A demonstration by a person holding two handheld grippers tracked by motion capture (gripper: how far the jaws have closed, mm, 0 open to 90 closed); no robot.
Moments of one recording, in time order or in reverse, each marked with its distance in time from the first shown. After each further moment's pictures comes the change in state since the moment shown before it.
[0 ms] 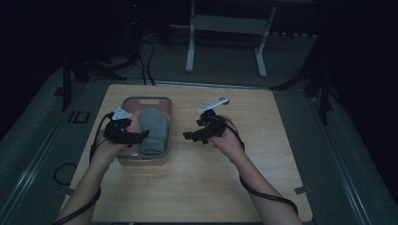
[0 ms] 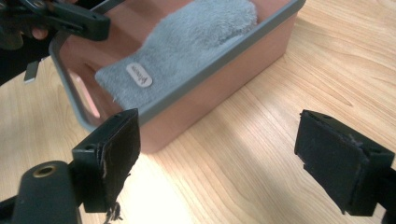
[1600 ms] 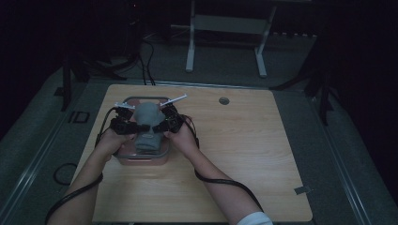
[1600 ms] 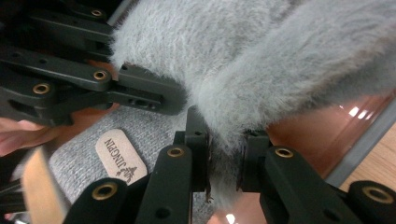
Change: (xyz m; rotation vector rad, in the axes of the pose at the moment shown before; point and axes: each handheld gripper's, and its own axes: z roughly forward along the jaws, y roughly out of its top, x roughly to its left) left arm 0.044 0.007 0.054 0.158 -0.238 -0.177; right arm 0.028 0.053 0.123 0.125 0.061 0.302
